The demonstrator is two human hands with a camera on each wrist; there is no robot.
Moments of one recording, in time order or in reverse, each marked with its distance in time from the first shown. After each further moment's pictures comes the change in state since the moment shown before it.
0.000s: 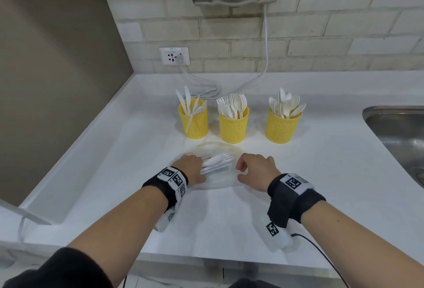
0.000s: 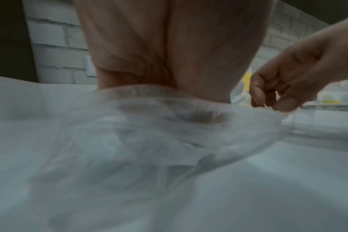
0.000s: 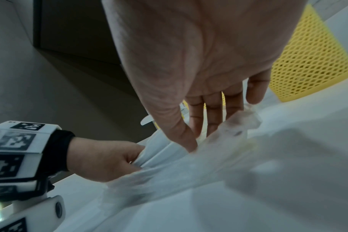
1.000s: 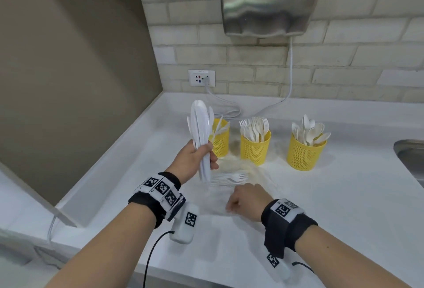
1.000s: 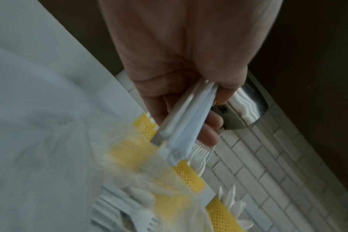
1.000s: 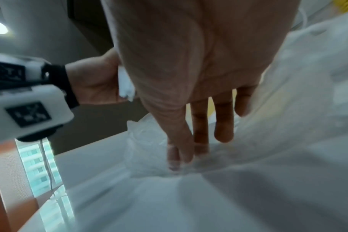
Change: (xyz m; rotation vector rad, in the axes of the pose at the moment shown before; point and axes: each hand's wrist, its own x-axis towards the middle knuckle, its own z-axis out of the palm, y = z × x) left_hand -0.056 -0.019 -0.071 -1.460 0.415 0.049; right_hand 0.014 -0.046 0.021 -0.149 -0.216 -0.286
